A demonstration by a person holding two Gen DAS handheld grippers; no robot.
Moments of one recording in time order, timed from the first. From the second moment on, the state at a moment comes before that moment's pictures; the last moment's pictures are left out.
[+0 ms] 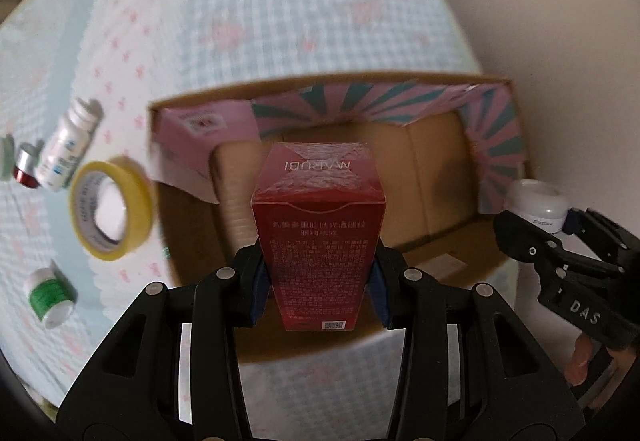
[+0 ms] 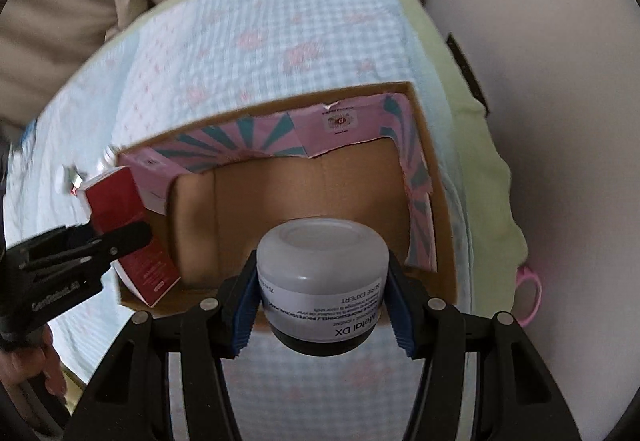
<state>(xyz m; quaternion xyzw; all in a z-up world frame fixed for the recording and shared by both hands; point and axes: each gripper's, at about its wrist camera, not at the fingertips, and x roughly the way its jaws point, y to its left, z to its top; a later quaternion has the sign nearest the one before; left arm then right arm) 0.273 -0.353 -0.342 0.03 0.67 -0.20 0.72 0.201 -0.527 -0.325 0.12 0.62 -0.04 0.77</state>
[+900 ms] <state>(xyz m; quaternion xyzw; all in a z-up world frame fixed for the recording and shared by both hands) 0.264 -0.344 -0.365 0.10 0.67 -0.19 0.71 0.214 -0.547 -0.363 0.12 0.61 -0.01 0.78</state>
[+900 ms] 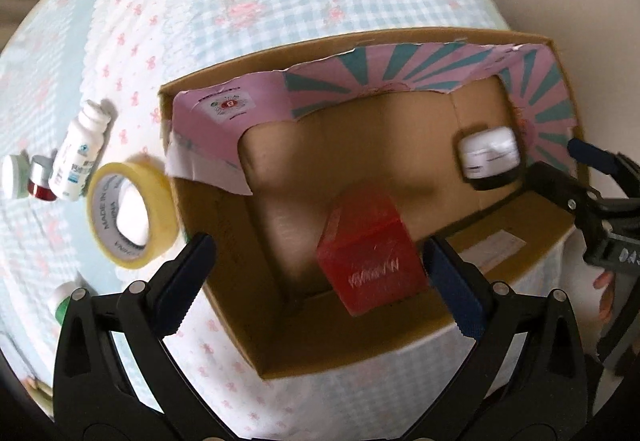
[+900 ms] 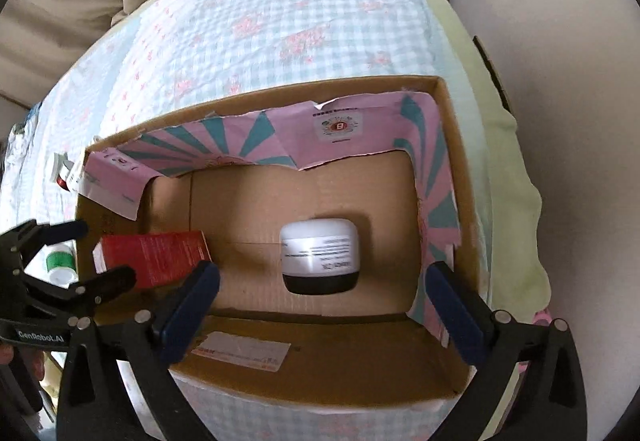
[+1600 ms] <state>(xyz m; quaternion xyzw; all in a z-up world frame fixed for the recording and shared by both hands) 0.209 -0.272 -0.250 0.08 0.59 -0.21 0.78 0.180 -0.510 -0.268 0.13 0.55 -0.03 0.82</state>
